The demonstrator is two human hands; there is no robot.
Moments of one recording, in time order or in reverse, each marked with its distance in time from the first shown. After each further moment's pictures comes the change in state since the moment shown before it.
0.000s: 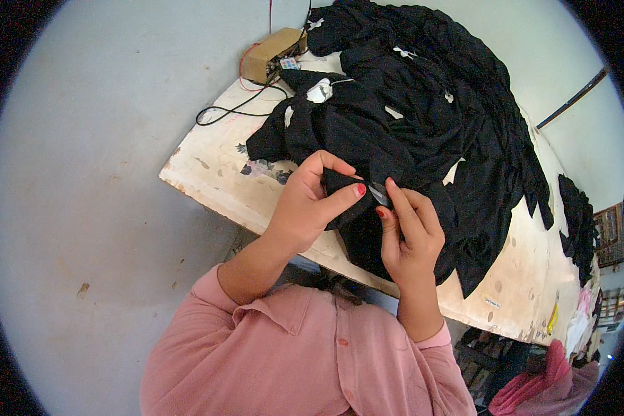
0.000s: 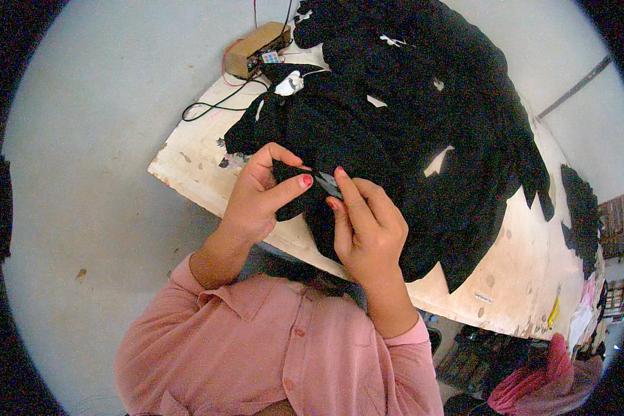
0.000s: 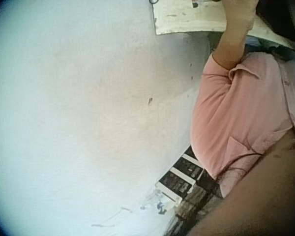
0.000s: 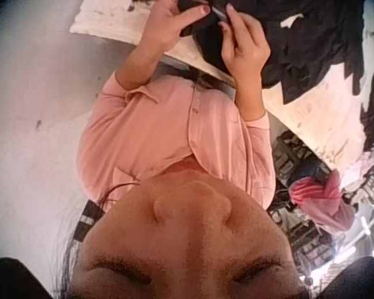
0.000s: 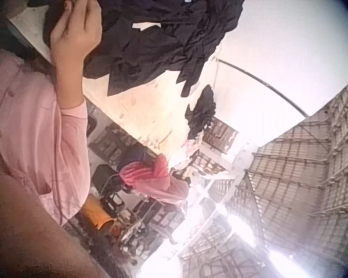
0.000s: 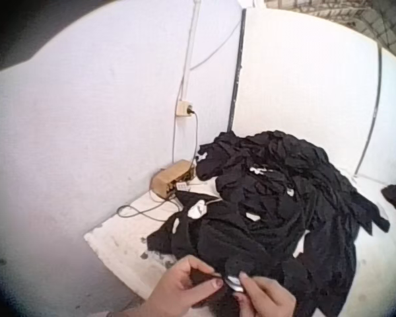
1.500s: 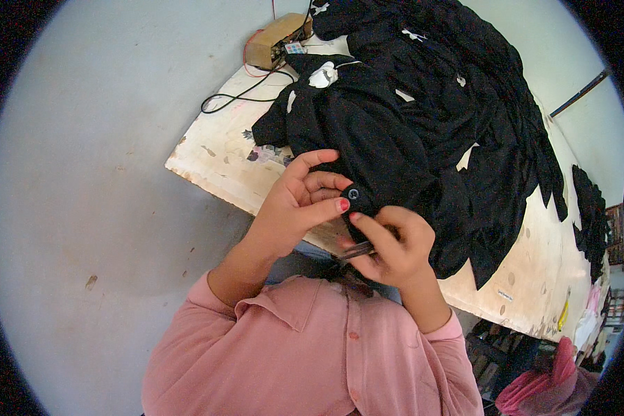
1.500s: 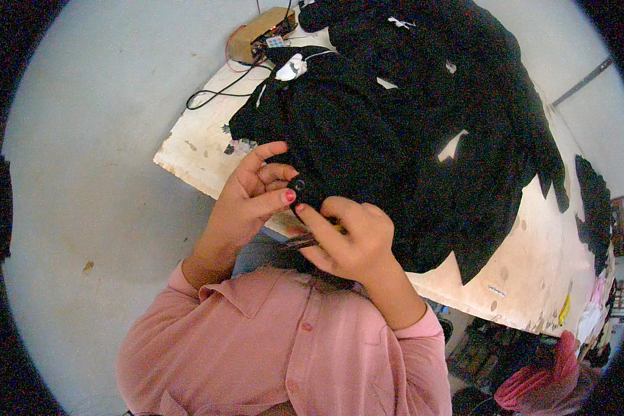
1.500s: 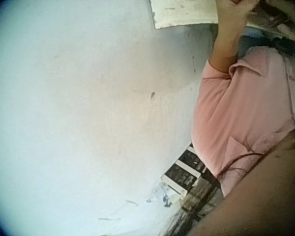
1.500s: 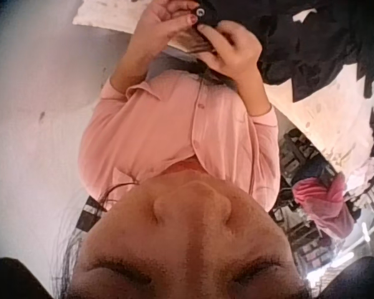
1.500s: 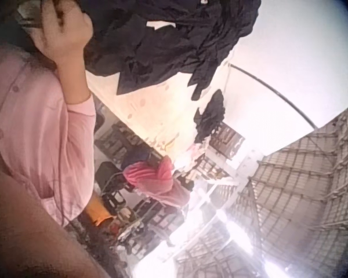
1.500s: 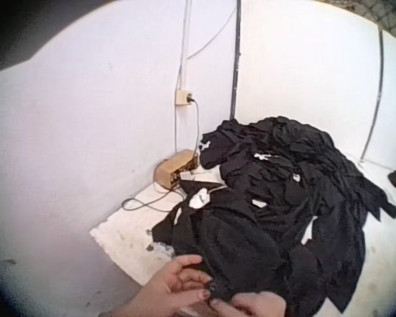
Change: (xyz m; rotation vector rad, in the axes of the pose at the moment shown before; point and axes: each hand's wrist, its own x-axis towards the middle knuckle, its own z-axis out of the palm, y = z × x) left_hand -0.031 0.010 -0.023 -0.063 -0.023 -0.212; right_hand -0.016 -0.003 0.004 0.056 -0.095 -0.324
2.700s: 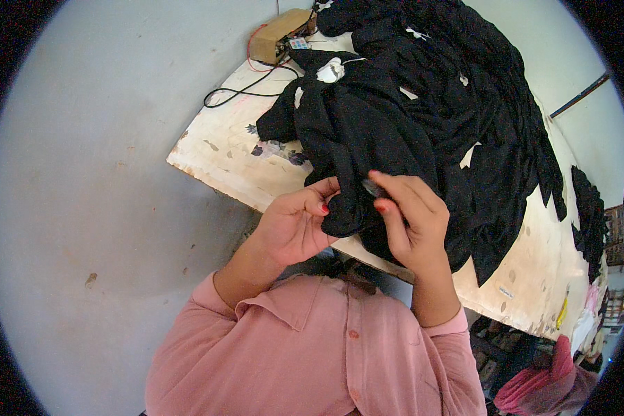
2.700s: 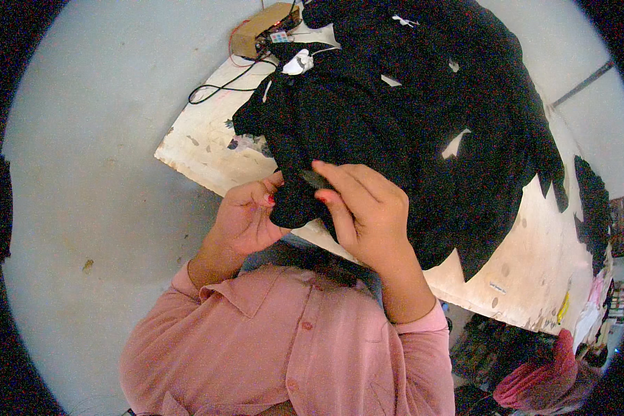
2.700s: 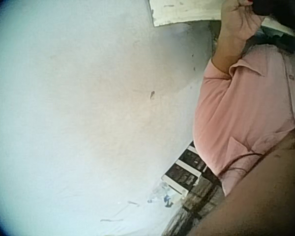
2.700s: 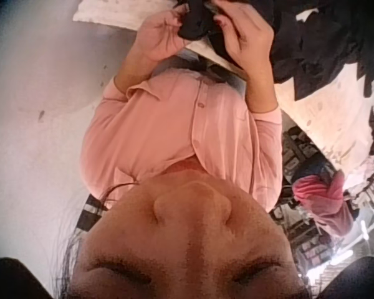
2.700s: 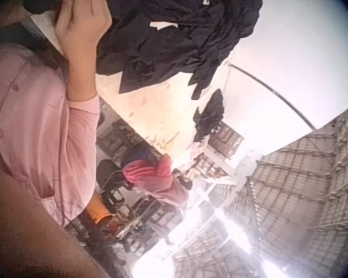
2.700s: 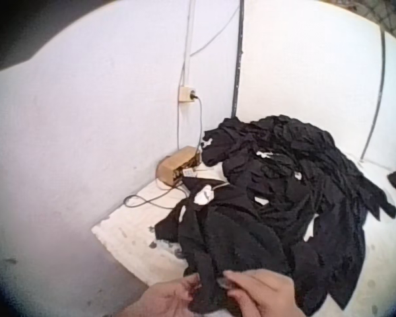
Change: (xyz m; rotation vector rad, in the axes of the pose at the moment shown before) left_hand -0.005 -0.016 -0.017 -0.800 -0.266 -0.303; right_hand 0.021 0.009 -0.003 0.231 -0.139 0.263
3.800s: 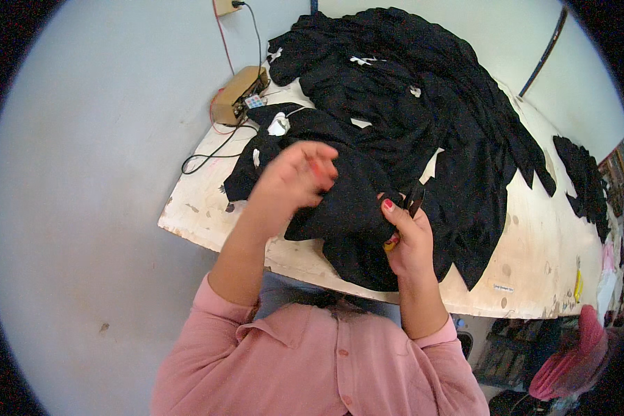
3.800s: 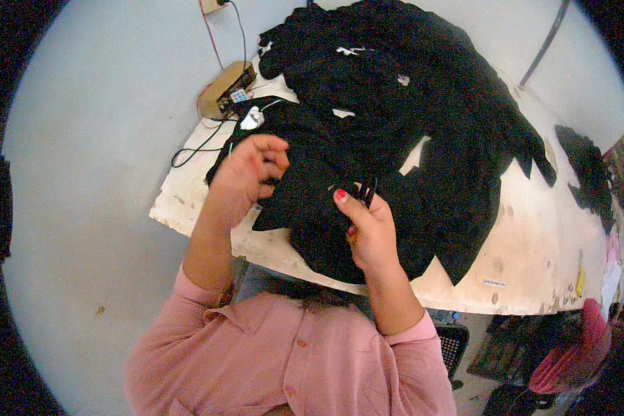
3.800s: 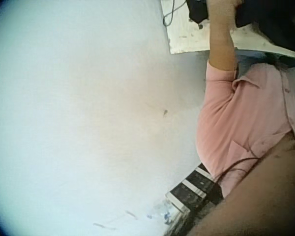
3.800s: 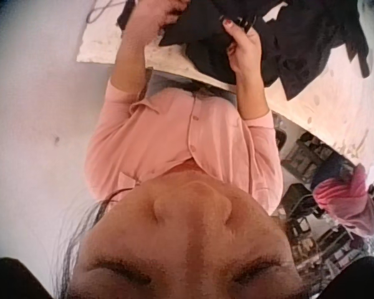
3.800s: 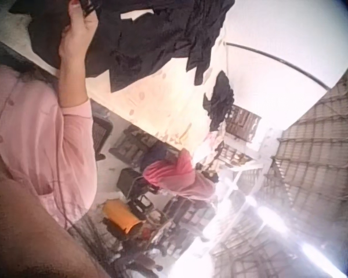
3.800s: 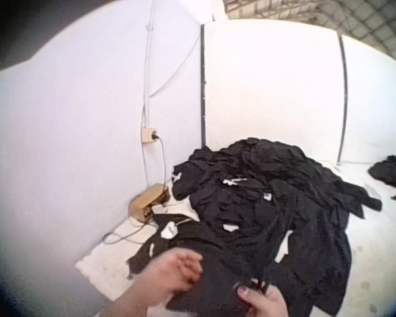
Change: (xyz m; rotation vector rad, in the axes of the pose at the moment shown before) left_hand 0.080 0.024 0.072 1.044 0.233 0.219; right_hand -0.024 0.020 -0.025 1.190 0.478 0.811
